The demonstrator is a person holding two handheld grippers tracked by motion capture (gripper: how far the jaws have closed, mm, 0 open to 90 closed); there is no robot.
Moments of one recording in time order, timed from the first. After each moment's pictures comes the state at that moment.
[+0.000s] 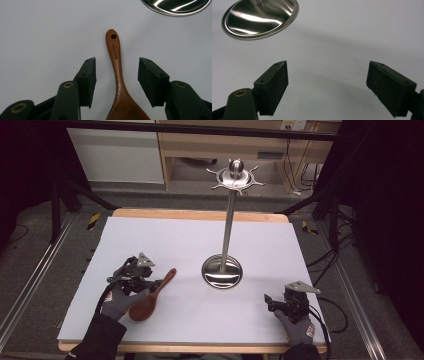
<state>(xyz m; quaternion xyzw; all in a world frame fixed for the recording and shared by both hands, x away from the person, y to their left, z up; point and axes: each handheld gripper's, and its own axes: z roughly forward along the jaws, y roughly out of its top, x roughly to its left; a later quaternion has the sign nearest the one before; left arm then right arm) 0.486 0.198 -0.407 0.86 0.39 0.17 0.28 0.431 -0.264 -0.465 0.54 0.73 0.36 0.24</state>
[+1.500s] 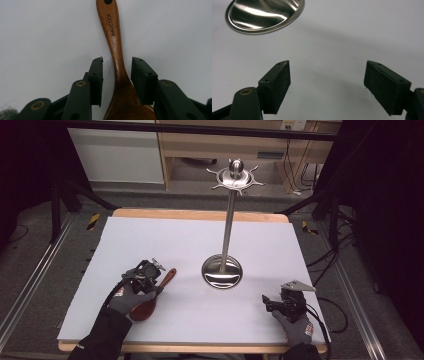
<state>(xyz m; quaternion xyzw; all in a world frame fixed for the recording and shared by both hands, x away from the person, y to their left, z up) 0.506 0.180 -0.439 0.90 0.38 0.12 0.17 0.434 -0.259 -0.465 0.53 0.74 0.35 0.22</state>
